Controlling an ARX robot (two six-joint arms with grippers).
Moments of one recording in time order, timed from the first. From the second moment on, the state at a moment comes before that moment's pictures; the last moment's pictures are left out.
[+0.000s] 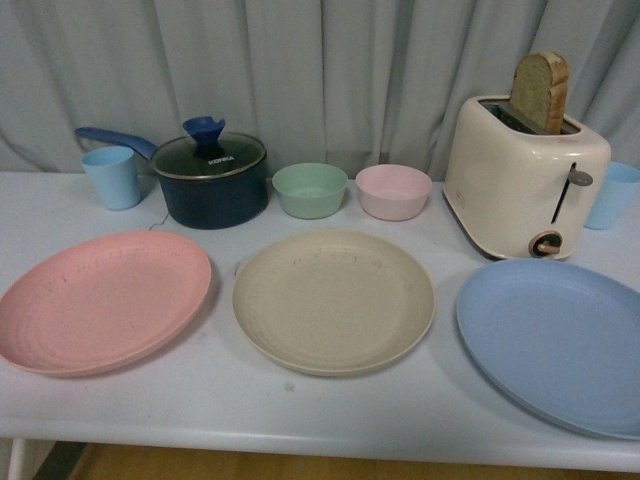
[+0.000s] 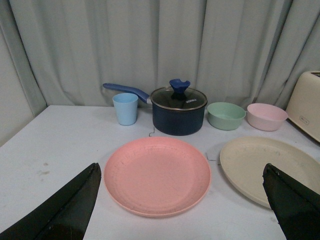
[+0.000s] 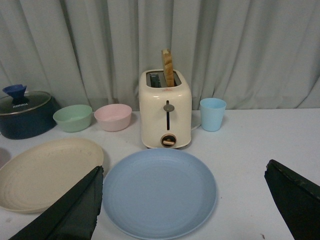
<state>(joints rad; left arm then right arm) 0.00 0.01 0.01 0.00 0.00 -0.01 0.00 0.00 0.01 0.00 0.00 0.00</state>
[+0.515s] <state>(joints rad) 0.00 0.01 0.01 0.00 0.00 -0.01 0.00 0.00 0.01 0.00 0.00 0.00</state>
